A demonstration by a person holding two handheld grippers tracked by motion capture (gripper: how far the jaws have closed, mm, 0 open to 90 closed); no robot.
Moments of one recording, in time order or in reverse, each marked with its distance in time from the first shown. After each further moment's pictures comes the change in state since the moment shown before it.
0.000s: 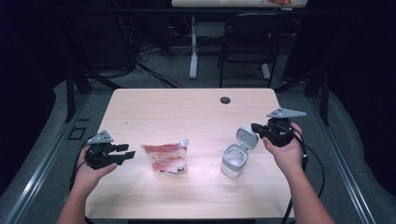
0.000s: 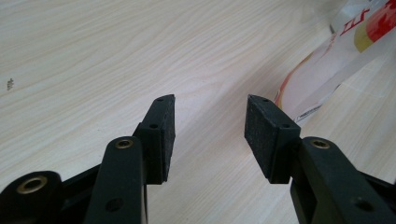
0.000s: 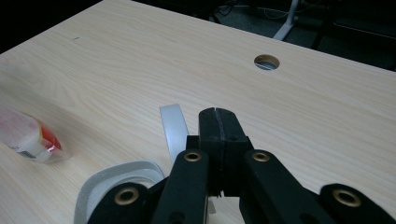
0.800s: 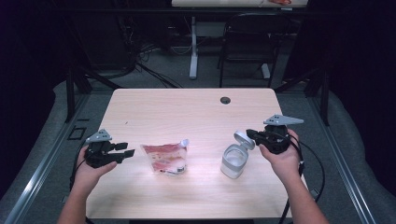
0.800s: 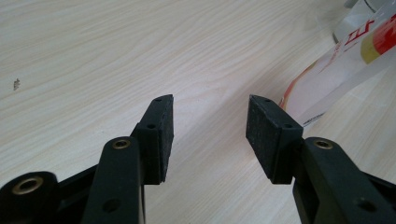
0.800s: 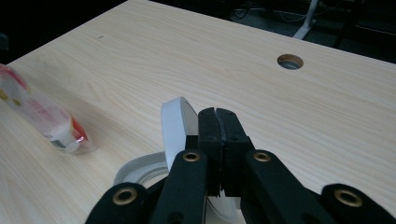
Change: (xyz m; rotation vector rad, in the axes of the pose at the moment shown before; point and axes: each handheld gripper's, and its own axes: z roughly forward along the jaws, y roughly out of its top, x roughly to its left) left arm 0.002 0.002 0.001 -0.016 0.006 -0.022; right arm 0.020 -0.012 -0.003 -0.018 0.062 -0.014
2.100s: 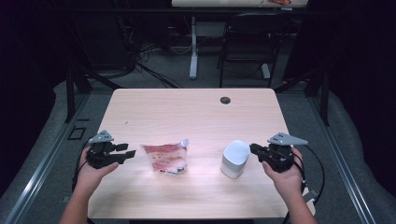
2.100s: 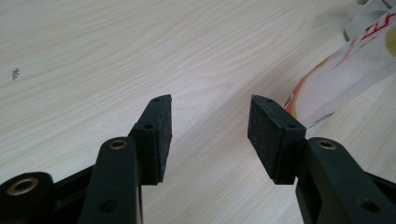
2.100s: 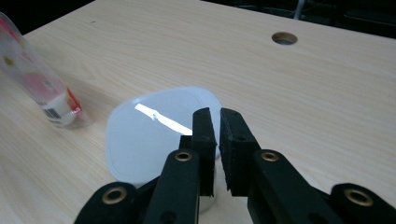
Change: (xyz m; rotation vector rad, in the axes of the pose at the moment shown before) left arm -0.001 -0.005 0.010 0.012 0.037 -0.021; right arm 0.008 -0.047 -0.012 -0.012 -0.046 0.021
